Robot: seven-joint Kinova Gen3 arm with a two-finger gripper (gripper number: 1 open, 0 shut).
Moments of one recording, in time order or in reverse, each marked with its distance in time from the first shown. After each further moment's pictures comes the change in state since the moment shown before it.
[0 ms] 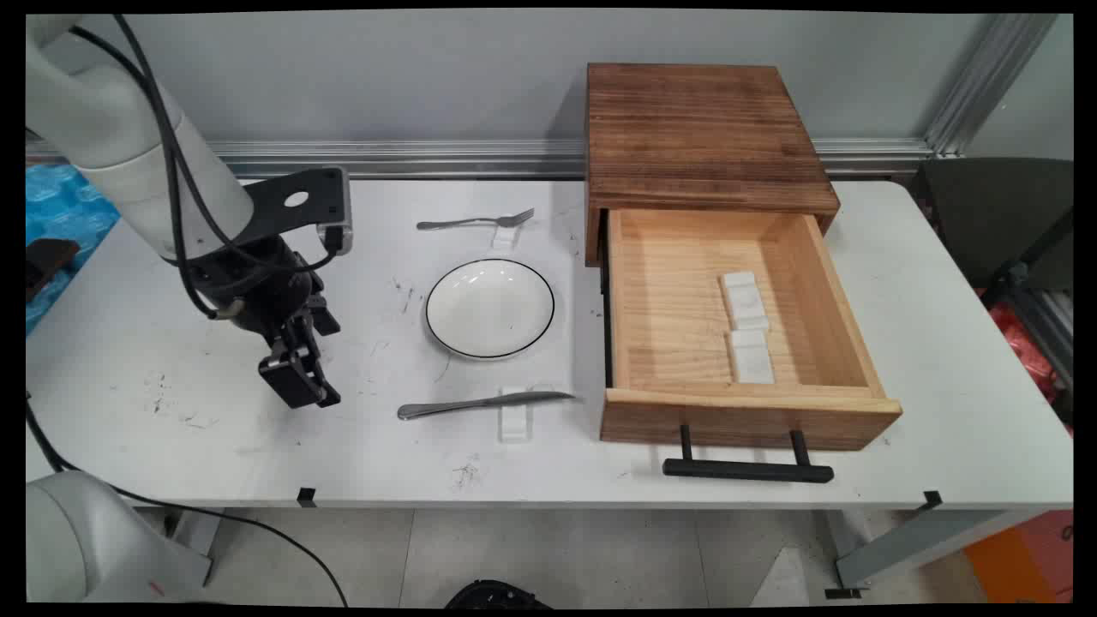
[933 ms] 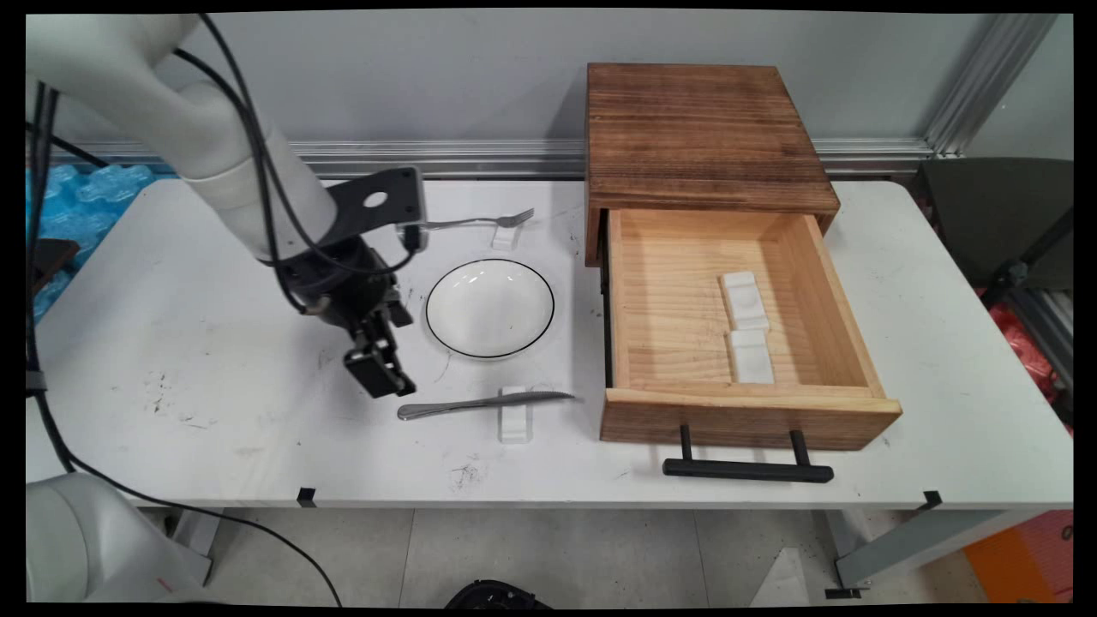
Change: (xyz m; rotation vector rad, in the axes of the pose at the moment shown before) arm 0.052 -0.002 0.026 0.002 0.096 0.060
